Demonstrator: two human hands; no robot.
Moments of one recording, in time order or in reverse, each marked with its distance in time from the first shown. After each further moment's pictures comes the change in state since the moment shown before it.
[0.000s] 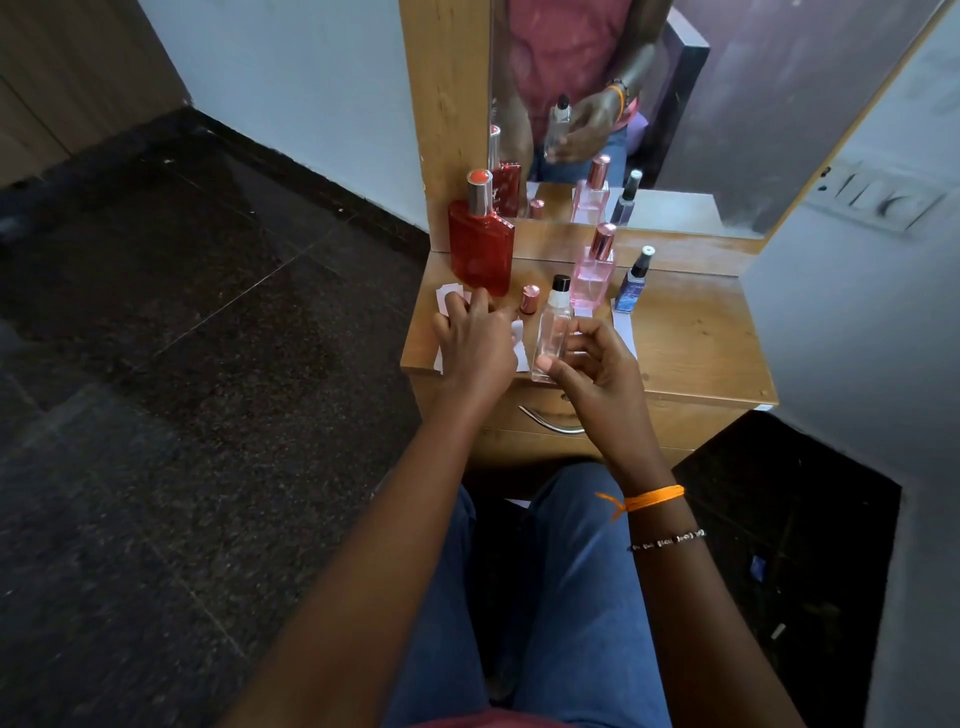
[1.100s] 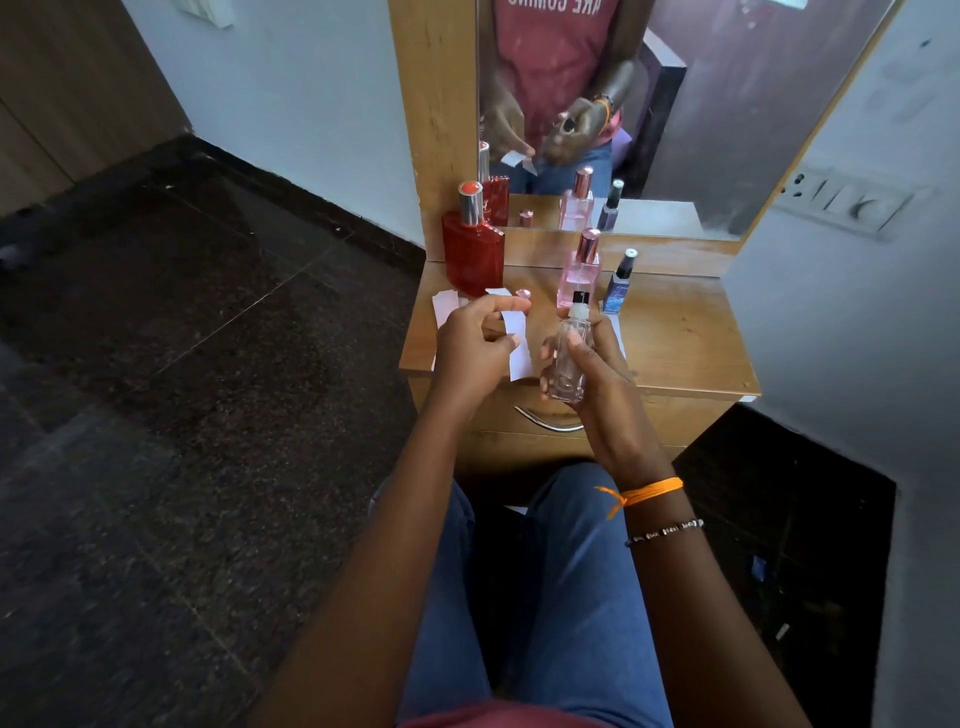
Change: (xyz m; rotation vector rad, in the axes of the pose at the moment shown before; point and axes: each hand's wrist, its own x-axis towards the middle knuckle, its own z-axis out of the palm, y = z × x) left_hand -0.030 0.003 -0.033 -0.879 0.032 -0.011; right_hand -0.013 -0.015 -0.004 0.417 -0.101 0.110
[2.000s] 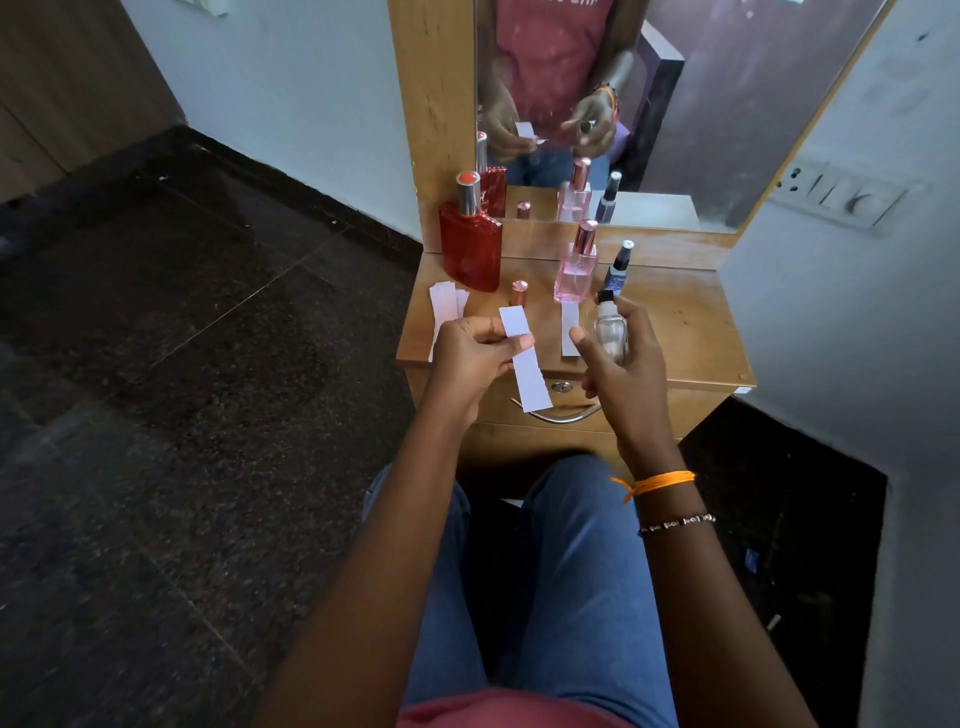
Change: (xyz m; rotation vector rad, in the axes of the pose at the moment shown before) left_hand -0.014 0.001 0.005 -0.331 -0.027 -0.333; right_hand 0.001 -0.002 -0.015 -0.447 0.311 -0.137
